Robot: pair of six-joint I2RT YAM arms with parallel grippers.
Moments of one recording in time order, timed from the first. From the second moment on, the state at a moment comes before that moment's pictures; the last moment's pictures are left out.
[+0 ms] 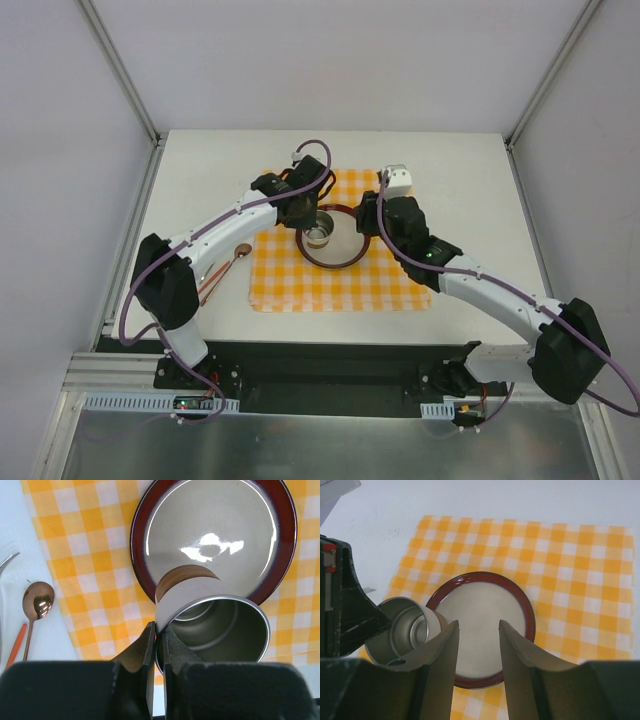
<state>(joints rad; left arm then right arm) -0.71 1.72 1.53 -0.86 -0.26 -0.51 0.75 1.24 0.85 0.08 0.36 0.33</state>
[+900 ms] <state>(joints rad) -0.72 1.65 1.49 -0.83 -0.27 -0.49 0.87 1.41 0.94 0.07 0.27 0.34</state>
